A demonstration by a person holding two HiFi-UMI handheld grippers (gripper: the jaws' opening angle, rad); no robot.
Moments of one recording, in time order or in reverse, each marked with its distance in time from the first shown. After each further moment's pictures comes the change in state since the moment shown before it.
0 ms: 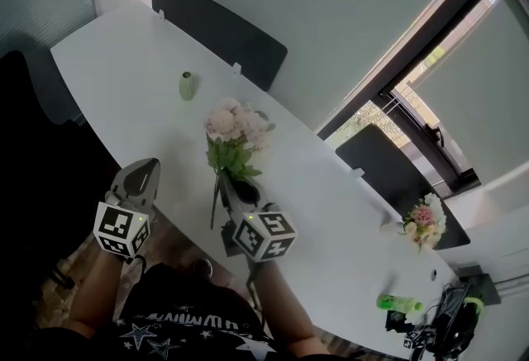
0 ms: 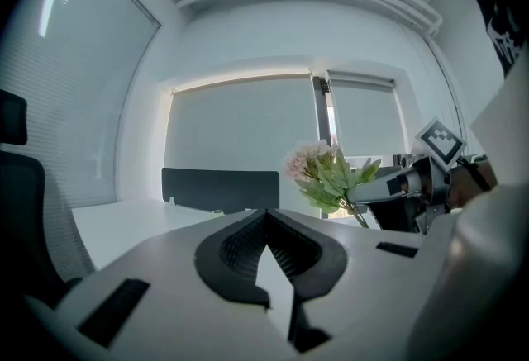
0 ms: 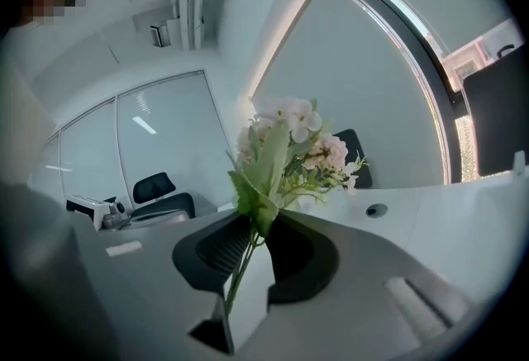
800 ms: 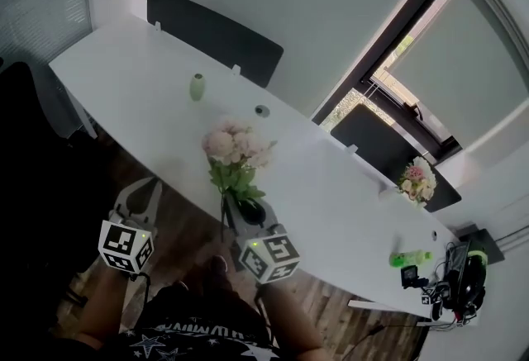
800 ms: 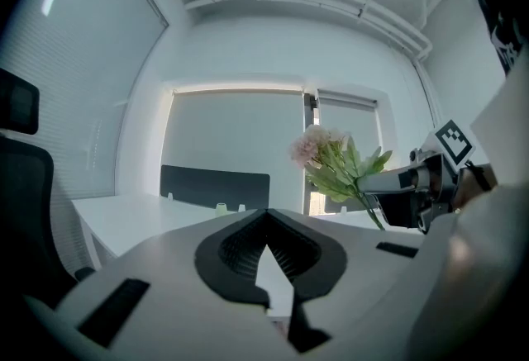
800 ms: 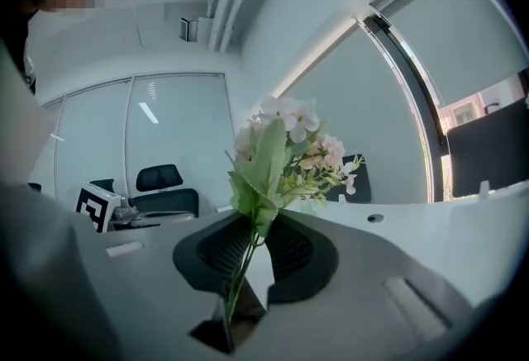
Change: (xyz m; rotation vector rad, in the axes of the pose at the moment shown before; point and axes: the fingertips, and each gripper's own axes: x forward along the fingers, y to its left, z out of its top) left arm -0.118 0.035 -0.017 -0.043 -0.021 -0.115; right arm -0.056 0.131 -0.037 -0.164 -0.087 -0.093
